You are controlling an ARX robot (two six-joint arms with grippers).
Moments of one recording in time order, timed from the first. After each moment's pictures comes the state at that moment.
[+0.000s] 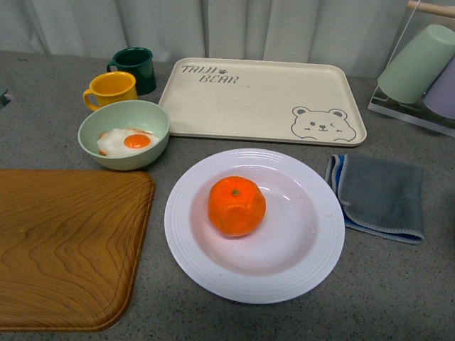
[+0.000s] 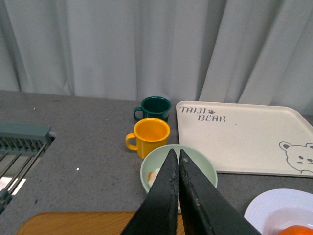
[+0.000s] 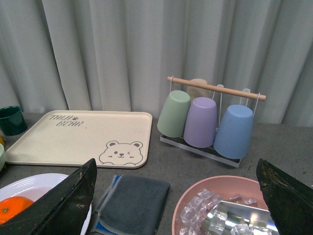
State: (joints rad) left arm -0.19 1.25 0.15 1.09 -0.18 -0.01; right arm 0.00 0.00 0.01 0.00 0.00 -0.01
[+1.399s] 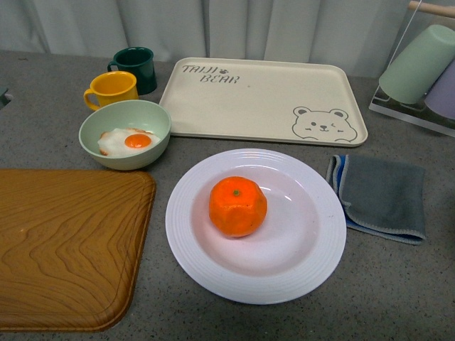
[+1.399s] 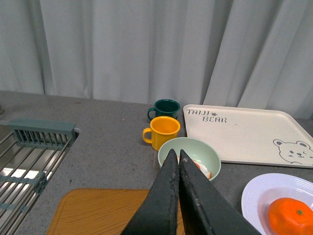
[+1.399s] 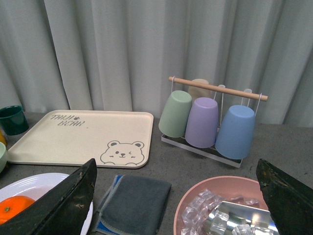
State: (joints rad) left arm 0.00 0.28 0.02 0.28 0.00 -0.01; right arm 0.00 0.00 0.01 0.00 0.00 -0.01
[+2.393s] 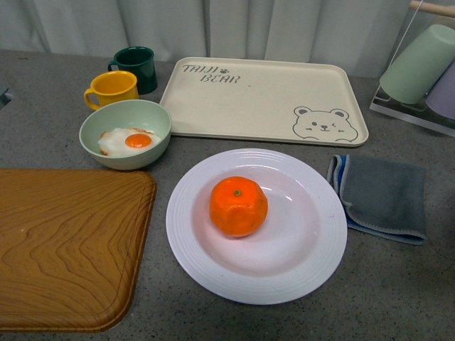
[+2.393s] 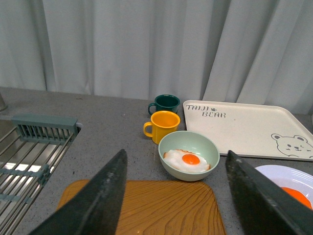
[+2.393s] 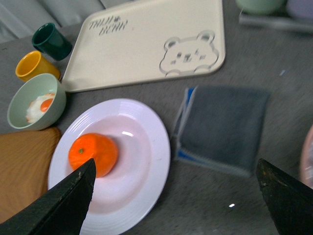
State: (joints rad) left arm 0.00 0.00 0.02 0.00 0.00 -0.01; right arm 0.15 1.10 0.31 0.26 -0.15 0.38
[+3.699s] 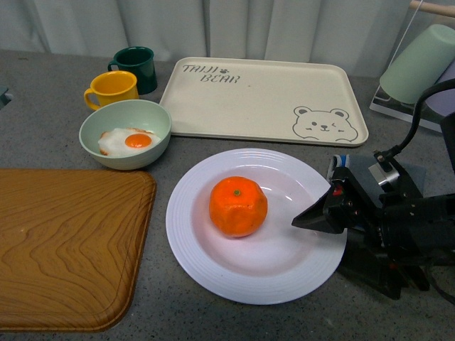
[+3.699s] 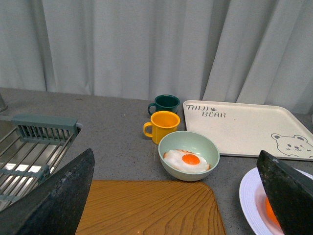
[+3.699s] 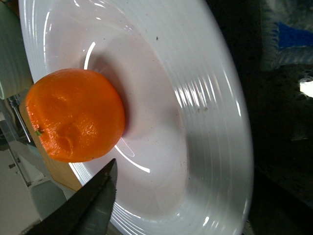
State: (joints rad) left arm 0.00 0.00 0.02 0.00 0.00 0.00; right arm 0.21 2.06 0.69 0.36 -0.59 0.81
